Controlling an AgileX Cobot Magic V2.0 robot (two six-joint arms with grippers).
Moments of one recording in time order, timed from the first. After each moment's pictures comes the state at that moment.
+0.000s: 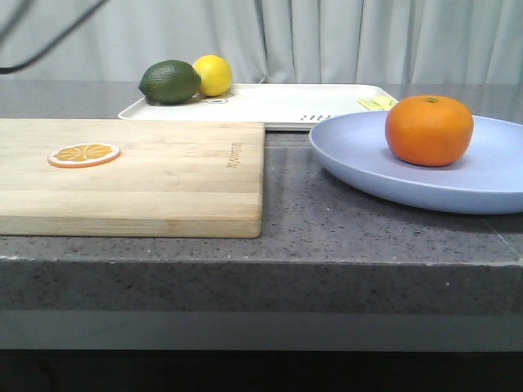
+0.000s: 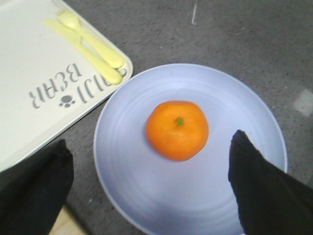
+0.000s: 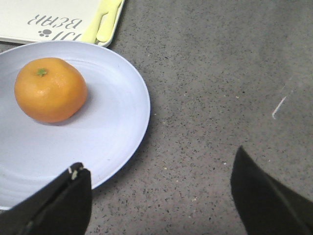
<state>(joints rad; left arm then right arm) -0.85 1.73 -1.78 0.03 0.84 -0.05 -0.01 0.61 -0.60 -0.01 0.55 -0.02</state>
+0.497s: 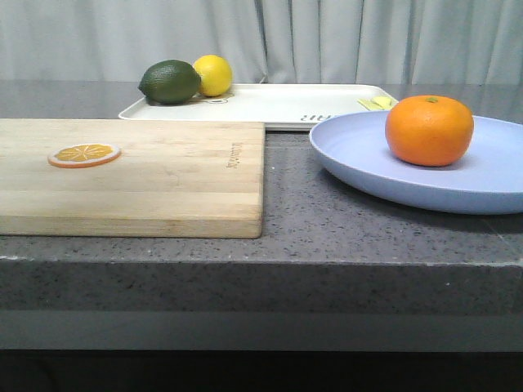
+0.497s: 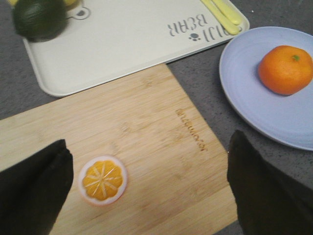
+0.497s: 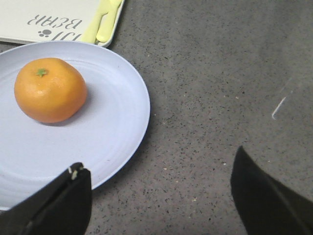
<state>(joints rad) -0.55 1.09 -1.13 0.00 0.75 -0.05 -0.01 0.61 -0.60 -0.01 0.55 -0.02</state>
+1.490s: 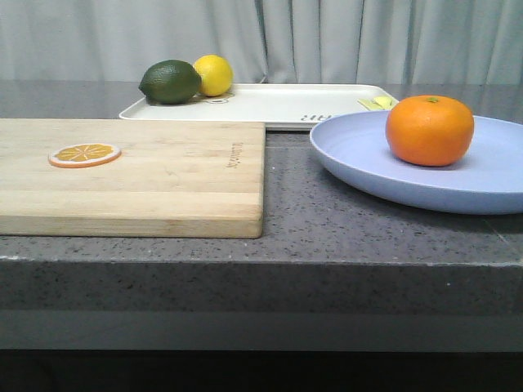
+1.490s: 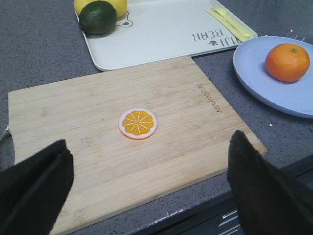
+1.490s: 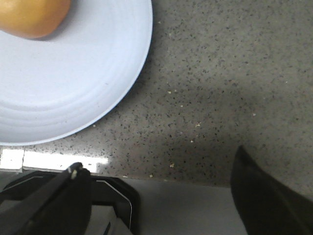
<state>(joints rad) -0.47 0.55 -0.78 0.01 0.76 -0.05 -0.01 1.01 -1.02 -0.01 1.12 -0.02</state>
